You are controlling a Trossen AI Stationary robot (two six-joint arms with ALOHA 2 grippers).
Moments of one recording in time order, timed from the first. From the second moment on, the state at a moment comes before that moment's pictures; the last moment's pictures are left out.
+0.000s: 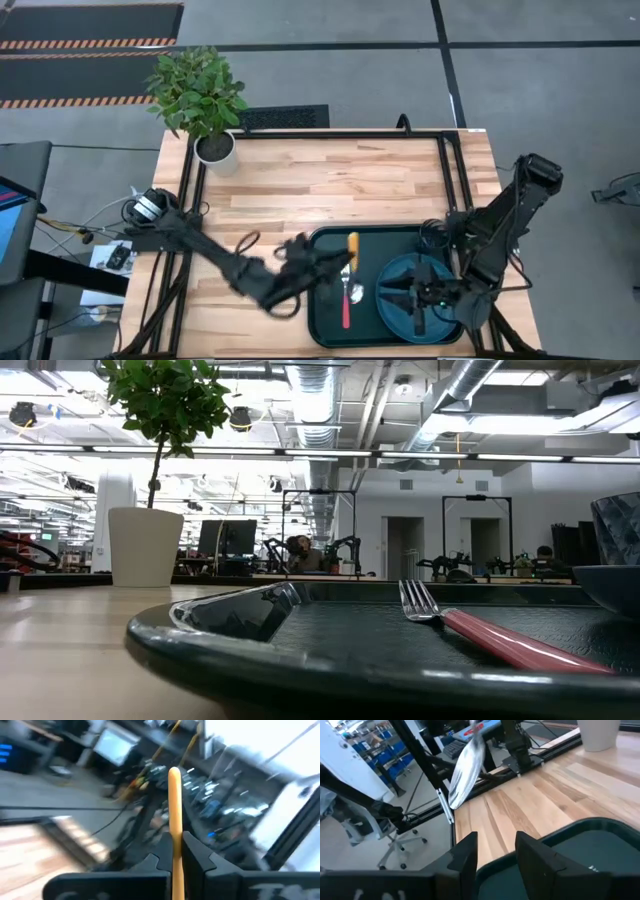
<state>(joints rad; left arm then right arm) -0.54 1.84 1.41 0.77 -0.90 -0.35 0.93 1.35 0.89 0.07 0.96 0.82</state>
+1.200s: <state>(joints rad) -0.50 1.83 1.25 1.43 -0.73 0.09 0.71 1.31 0.89 0.43 0.78 0.49</state>
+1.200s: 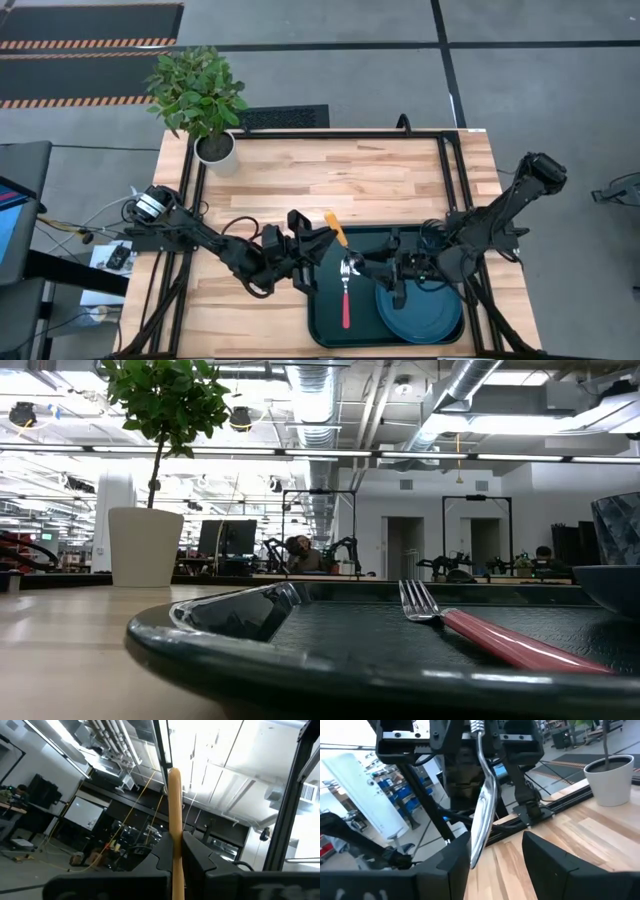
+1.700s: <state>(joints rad) -0.46 1.83 1.25 1.37 -0.68 0.00 0.69 1.31 0.89 0.42 0.73 0.46</state>
